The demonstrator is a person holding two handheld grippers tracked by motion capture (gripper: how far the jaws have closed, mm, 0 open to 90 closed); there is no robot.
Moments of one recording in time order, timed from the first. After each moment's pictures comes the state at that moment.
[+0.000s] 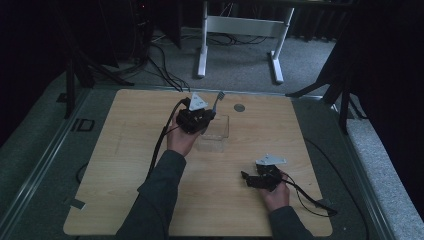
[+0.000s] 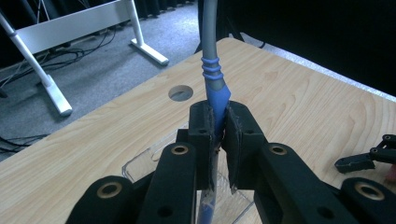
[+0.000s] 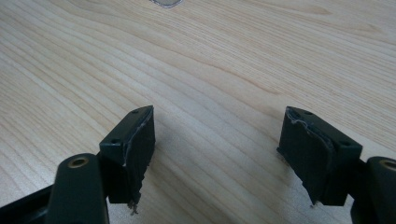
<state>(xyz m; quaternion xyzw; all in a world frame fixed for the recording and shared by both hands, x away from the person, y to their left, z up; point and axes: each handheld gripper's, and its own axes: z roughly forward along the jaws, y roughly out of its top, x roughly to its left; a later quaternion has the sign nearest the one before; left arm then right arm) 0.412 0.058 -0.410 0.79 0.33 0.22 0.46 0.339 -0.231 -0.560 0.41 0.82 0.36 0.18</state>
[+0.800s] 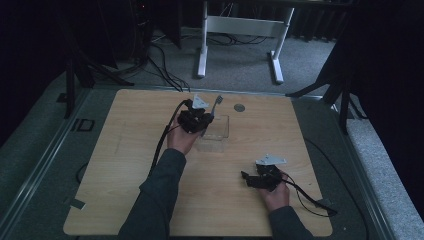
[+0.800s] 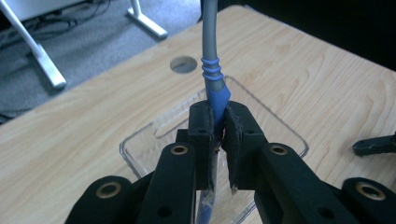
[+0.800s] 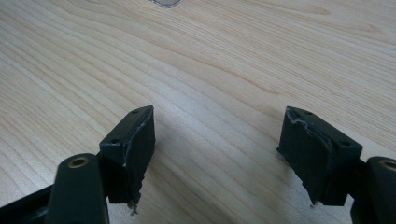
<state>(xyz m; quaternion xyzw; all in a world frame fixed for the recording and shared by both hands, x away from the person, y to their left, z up) 0.432 0.057 -0.432 0.81 0.36 0.19 0.41 0.339 -0.231 -0.560 0.41 0.82 0.36 0.18</state>
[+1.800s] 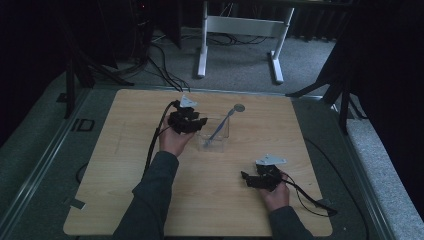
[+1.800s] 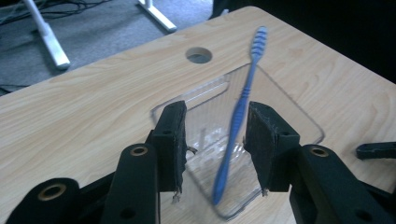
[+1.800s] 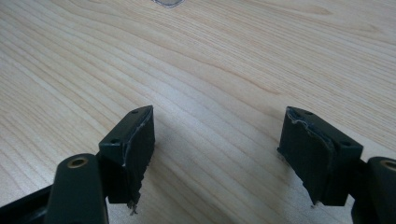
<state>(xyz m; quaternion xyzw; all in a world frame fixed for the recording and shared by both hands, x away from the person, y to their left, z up) 0.426 0.087 -0.435 0.78 0.41 0.18 0.43 0.339 -0.231 -0.560 0.41 0.82 0.36 0.18</state>
